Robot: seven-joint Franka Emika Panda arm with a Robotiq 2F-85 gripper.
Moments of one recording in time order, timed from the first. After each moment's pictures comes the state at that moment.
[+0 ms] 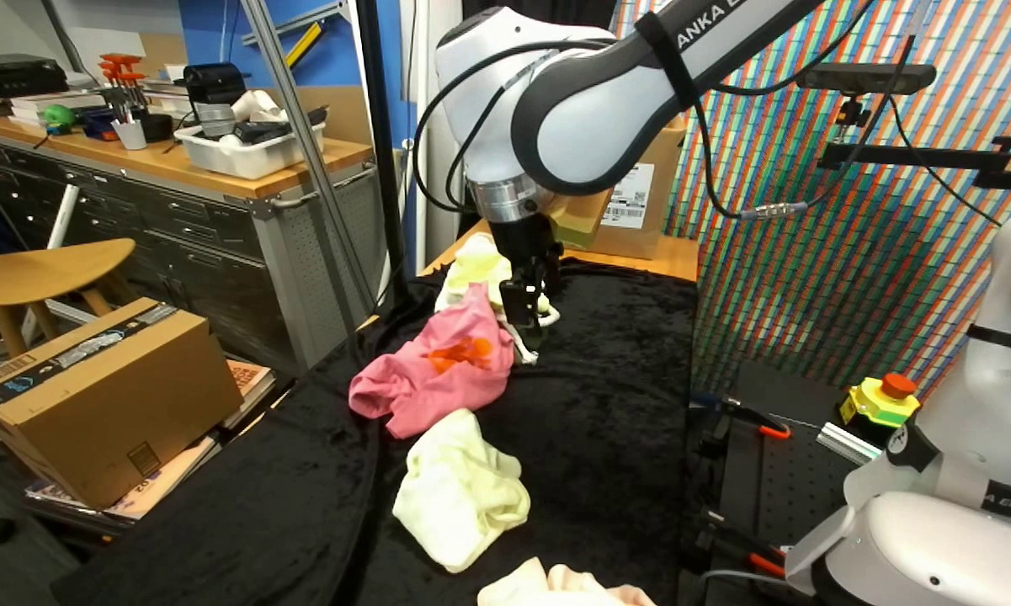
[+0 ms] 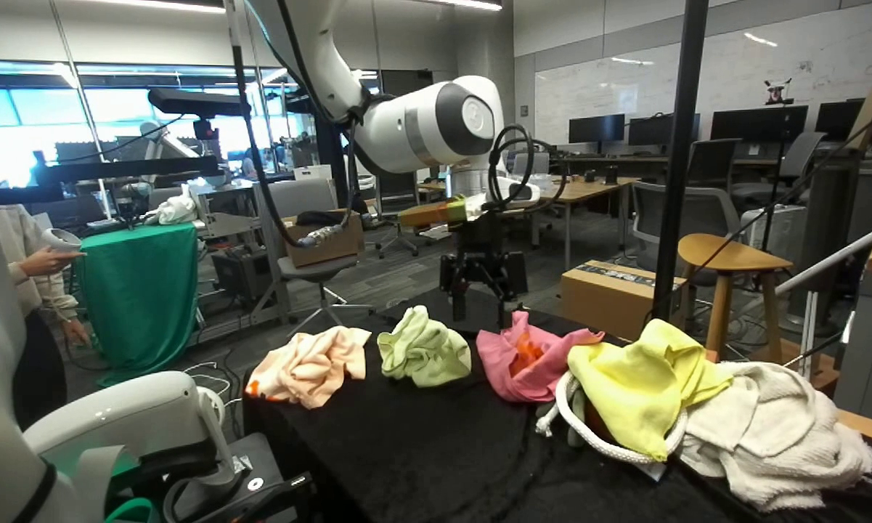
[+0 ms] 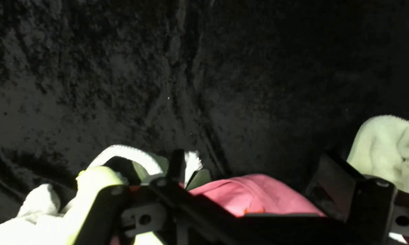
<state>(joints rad) 0.13 0.13 0.10 -2.15 -0.25 2.03 0.23</state>
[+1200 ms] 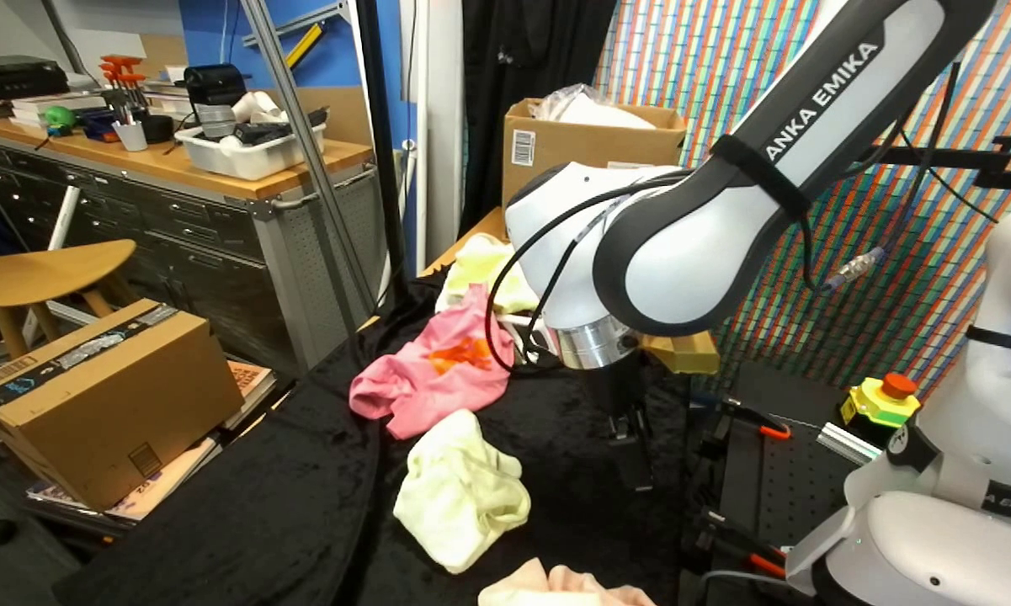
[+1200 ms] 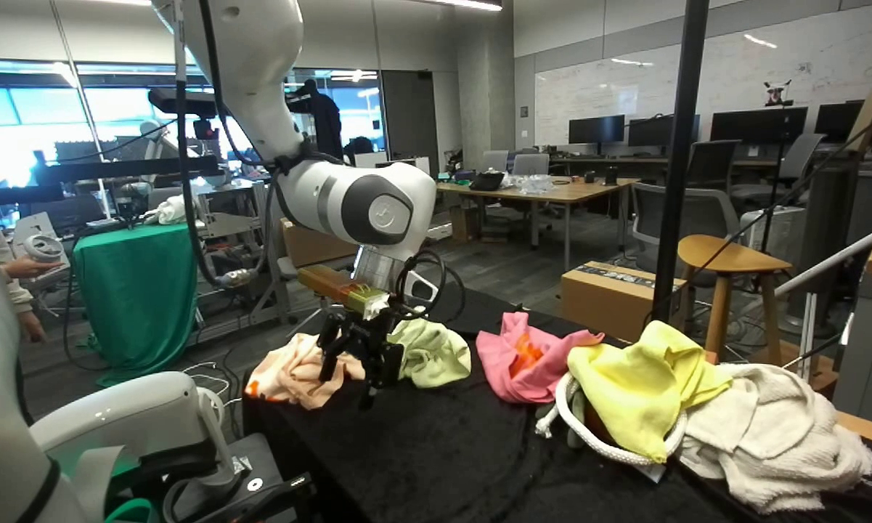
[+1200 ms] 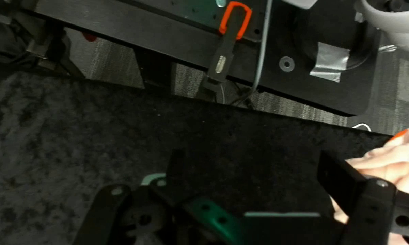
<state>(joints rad) 0.19 0.09 0.23 -2.49 0.14 2.12 -0.04</state>
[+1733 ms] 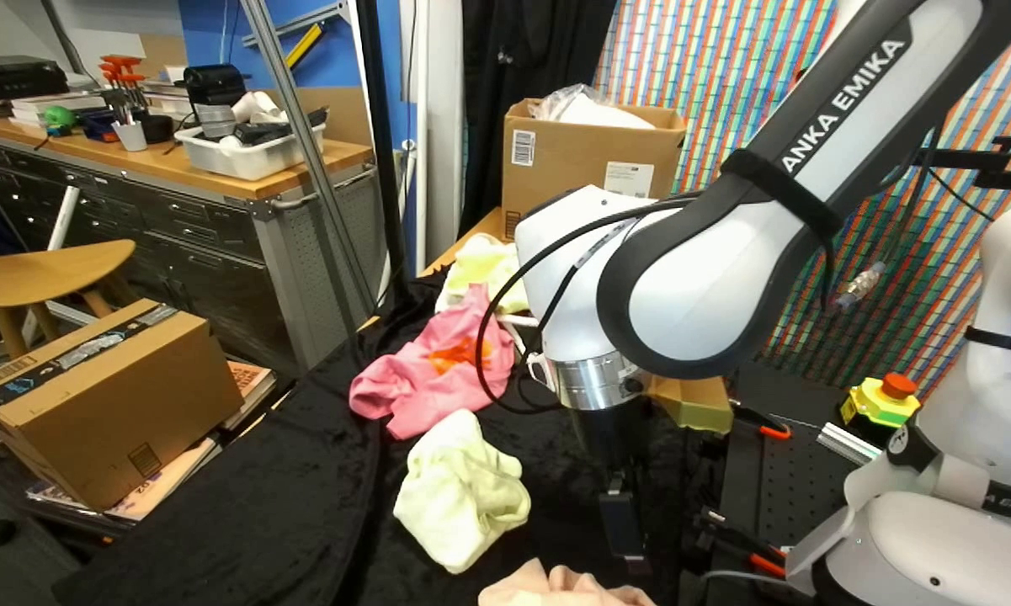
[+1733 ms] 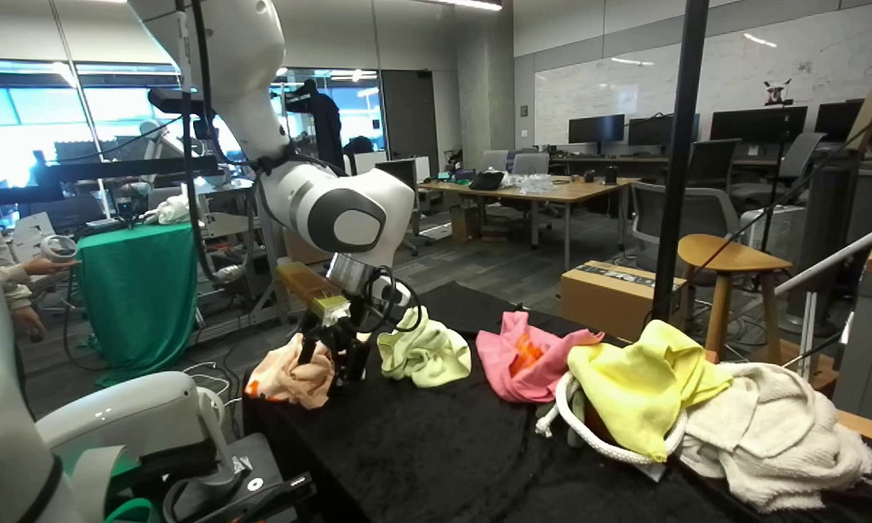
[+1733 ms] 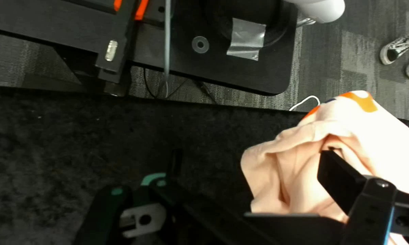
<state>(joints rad) 0.24 0.10 0.29 -2.52 0.38 2.24 -0.03</state>
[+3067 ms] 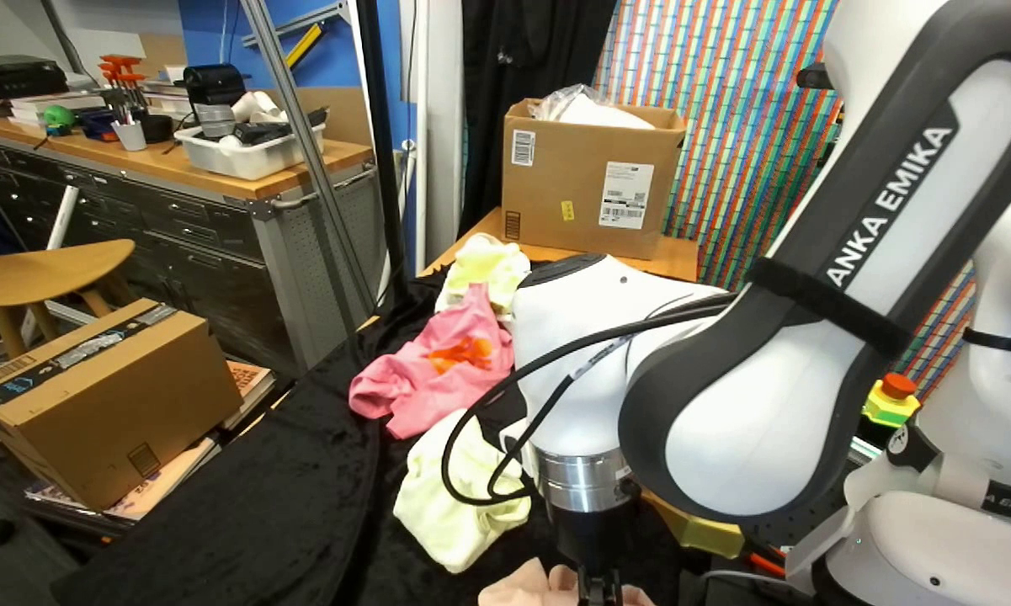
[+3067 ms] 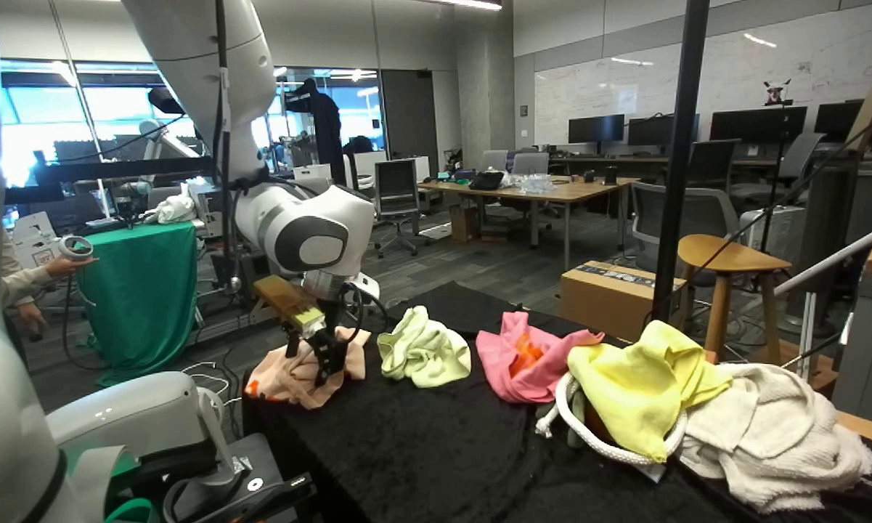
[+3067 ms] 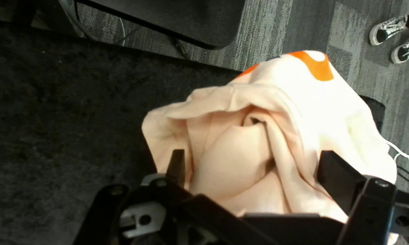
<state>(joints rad) 0.34 0.23 0.39 -2.48 0.48 2.52 -0.06</state>
